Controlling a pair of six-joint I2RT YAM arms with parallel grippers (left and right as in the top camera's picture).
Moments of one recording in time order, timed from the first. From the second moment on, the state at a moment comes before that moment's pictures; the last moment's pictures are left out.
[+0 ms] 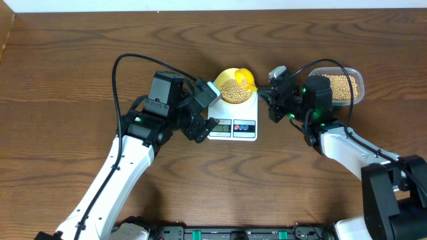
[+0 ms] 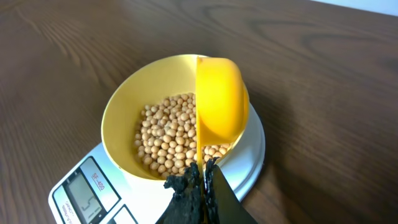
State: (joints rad) left arm -0.35 1.32 1.04 -0.65 0.35 0.41; right arm 0.25 1.64 0.72 0.40 -0.54 -0.11
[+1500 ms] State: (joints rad) left arm -0.35 1.32 1.04 -0.65 0.35 0.41; right arm 0.28 1.53 0.72 0.53 -0.58 0.25
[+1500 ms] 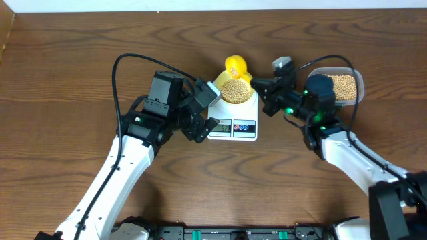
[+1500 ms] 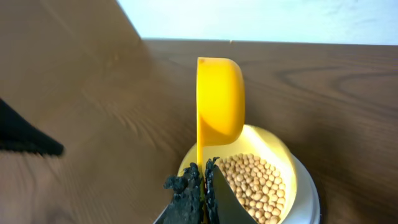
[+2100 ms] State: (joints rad) left arm -0.35 1.32 1.04 -0.65 0.35 0.41; right arm 0.26 1.42 0.79 0.32 -0.57 0.39
